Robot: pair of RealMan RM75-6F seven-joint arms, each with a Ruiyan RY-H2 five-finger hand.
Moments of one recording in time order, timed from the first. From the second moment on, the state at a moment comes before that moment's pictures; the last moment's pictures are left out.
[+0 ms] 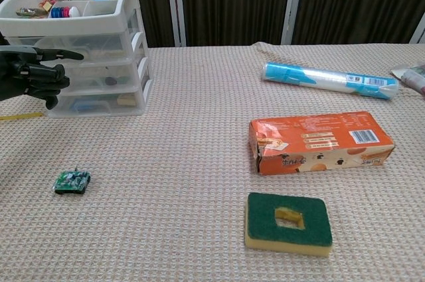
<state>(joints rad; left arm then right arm) -0.58 -1.32 -0.36 -1.69 0.69 0.78 -0.30 0.08 -1.22 0.07 -1.55 -1.59 1.57 -0.07</state>
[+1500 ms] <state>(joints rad) -0.55 -1.33 -0.36 -1.71 0.75 0.77 -0.40 0.08 -1.22 0.07 -1.55 -1.59 1.57 -0.07</state>
